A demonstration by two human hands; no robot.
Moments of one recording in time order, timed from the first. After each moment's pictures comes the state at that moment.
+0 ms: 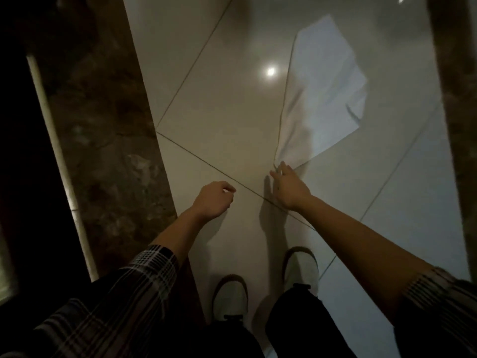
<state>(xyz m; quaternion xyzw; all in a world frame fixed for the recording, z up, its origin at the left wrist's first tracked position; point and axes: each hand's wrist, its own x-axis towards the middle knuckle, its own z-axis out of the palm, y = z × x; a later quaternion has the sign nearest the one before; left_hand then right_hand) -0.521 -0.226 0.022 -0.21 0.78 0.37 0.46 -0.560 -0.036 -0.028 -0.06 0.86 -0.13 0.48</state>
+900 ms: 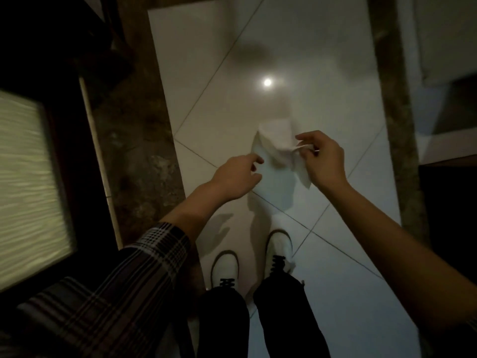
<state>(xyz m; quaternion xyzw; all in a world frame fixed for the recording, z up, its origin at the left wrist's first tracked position) -0.566 -0.191 0.209 -0.05 0.85 0.36 0.38 -0.603 -0.007 0.199 0.09 0.89 -0.41 0.17</state>
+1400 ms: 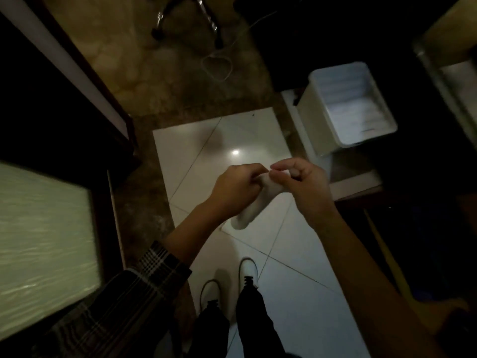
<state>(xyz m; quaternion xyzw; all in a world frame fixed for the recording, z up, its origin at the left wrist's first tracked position) -0.579 -0.139 0.586 0.08 0.89 0.43 0.14 -0.570 0.008 0.624 0.05 0.79 -0.60 0.12</state>
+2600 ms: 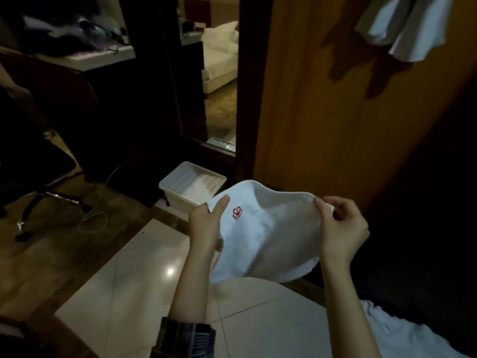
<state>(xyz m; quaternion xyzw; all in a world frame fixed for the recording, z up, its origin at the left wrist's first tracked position) -0.339 0.079 0.886 0.07 0.66 0.72 0.17 -0.194 0.206 0.903 0.45 0.63 -0.38 -0.51</state>
